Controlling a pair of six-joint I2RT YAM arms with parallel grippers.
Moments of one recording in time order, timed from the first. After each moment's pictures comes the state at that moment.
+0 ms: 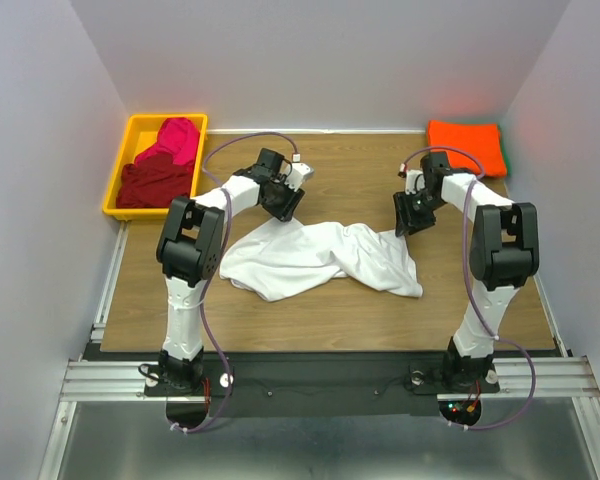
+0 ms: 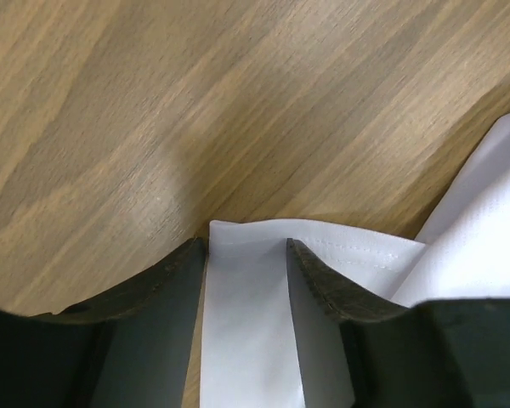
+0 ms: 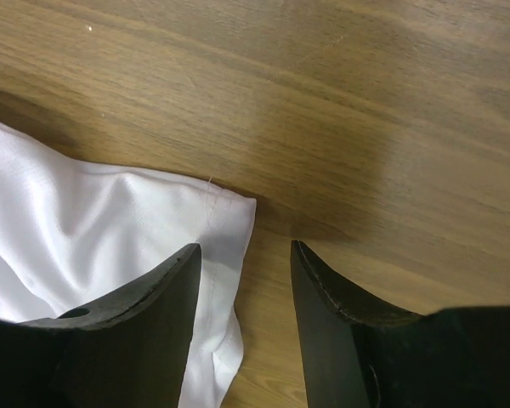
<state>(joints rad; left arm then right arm) -0.40 2.12 1.56 -0.43 0.26 0.31 0.05 1.95 1.42 -0.75 -0.31 -0.15</state>
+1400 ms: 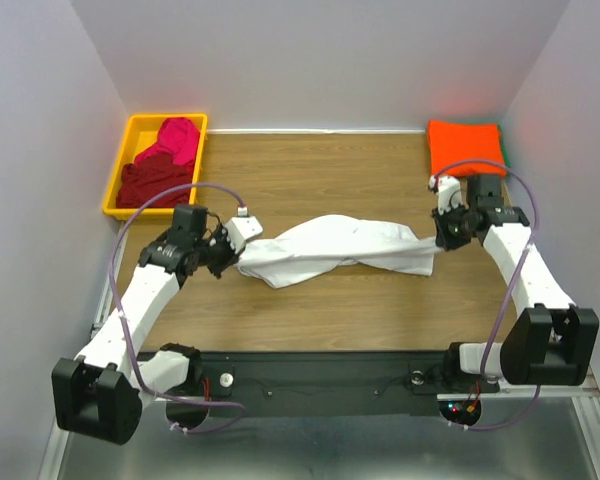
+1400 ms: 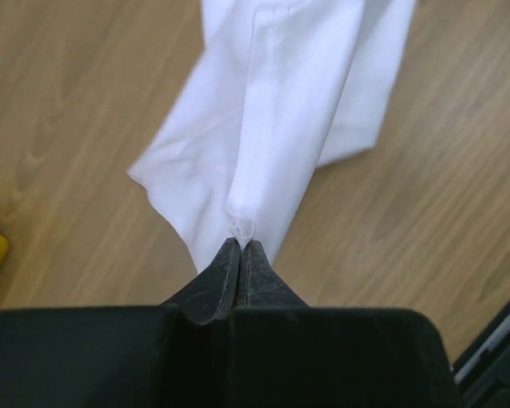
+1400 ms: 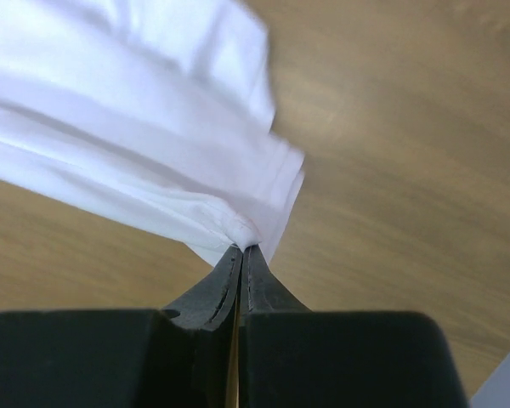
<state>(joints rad) -0.25 1.06 0.84 -0.63 0.42 0.64 -0.04 1.33 1.08 -0.74 -0.25 -0.38</state>
